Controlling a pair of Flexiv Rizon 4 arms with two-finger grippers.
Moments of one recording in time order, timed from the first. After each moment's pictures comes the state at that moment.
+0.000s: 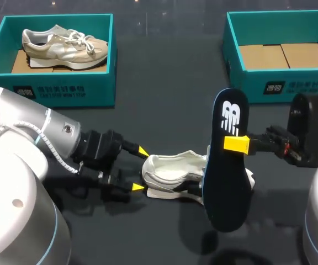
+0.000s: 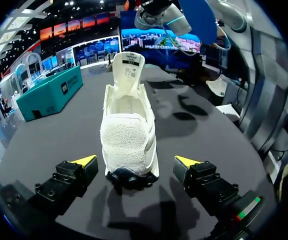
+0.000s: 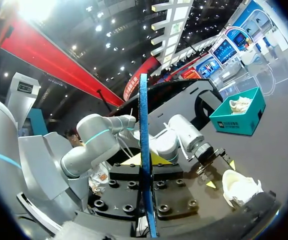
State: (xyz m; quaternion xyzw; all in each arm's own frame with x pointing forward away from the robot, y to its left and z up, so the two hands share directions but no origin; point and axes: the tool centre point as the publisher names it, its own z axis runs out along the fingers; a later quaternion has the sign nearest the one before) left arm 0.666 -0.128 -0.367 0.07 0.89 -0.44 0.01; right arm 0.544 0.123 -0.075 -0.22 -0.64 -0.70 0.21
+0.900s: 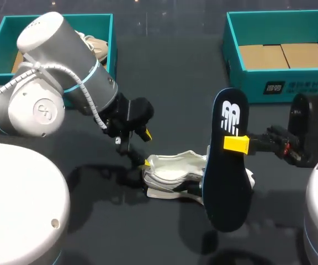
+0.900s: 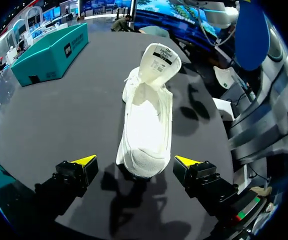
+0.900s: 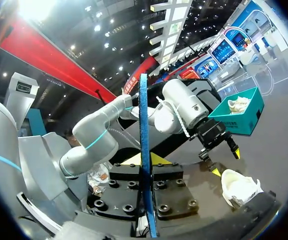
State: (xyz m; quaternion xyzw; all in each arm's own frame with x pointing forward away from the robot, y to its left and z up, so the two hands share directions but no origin) left arm 0.694 -0.137 -0.322 -0.01 0.97 -0.24 -0.06; right arm 0.544 0.123 -0.076 -0.22 -0.65 -0.70 0.21
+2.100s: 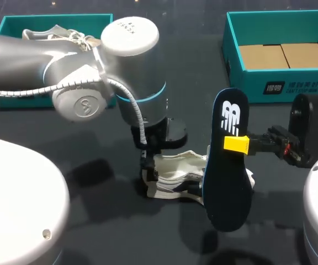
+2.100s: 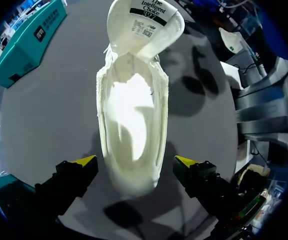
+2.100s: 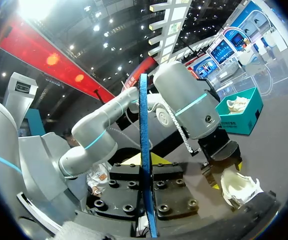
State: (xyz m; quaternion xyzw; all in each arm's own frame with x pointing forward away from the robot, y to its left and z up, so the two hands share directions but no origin) left arm 0.669 -0.156 -0.346 0.04 1.00 -0.05 -0.04; right arm 0.544 0.123 -0.076 -0.23 -0.65 -0.70 0.21
